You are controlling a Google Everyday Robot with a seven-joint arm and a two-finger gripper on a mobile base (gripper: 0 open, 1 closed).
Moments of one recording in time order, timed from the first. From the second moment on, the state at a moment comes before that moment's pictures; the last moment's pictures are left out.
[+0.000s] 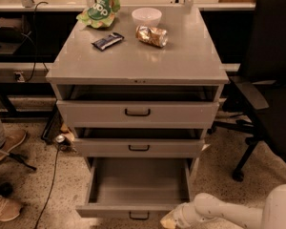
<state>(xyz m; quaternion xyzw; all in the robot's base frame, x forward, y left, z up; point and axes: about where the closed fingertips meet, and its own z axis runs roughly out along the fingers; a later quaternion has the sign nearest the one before) 0.417 -0.111 0.170 -0.37 0.87 0.30 0.15</state>
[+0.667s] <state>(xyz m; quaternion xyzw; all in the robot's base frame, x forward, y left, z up) 0.443 -0.096 0.168 -0.40 0.85 0.28 0.19</state>
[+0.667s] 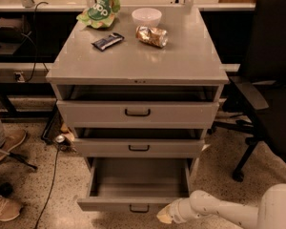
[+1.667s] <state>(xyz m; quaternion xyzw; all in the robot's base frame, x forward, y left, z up) 0.504 -0.110 0.150 -0.45 0.82 0.21 0.28</state>
